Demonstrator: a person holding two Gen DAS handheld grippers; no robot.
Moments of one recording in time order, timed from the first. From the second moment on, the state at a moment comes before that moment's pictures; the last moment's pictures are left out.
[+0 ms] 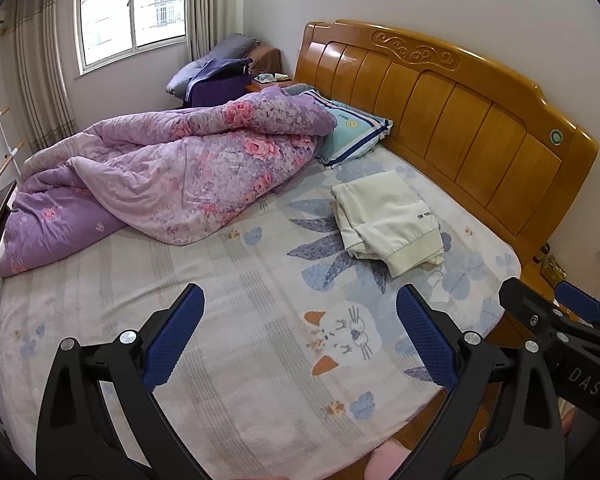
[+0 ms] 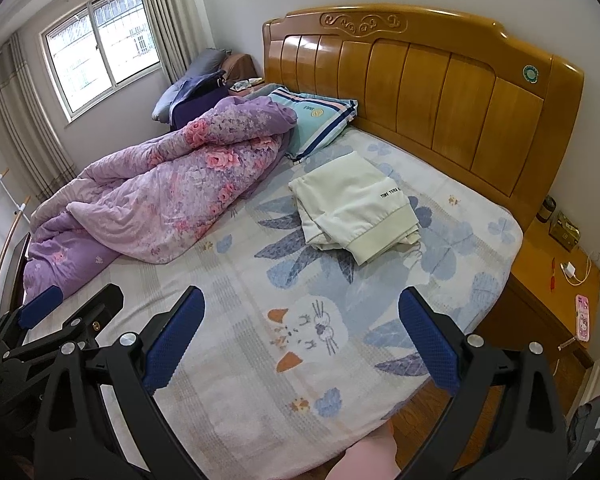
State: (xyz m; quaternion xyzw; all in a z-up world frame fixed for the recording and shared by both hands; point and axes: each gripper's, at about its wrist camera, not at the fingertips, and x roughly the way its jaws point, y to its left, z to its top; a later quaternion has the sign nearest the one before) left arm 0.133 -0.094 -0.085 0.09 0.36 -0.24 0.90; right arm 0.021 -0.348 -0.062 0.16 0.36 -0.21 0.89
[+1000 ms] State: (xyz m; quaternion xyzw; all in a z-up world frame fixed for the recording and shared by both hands) left arm 0.143 -0.095 -0.096 0.10 0.37 -0.26 0.89; right arm 0.032 -0.351 -0.068 0.16 0.37 -0.19 0.89
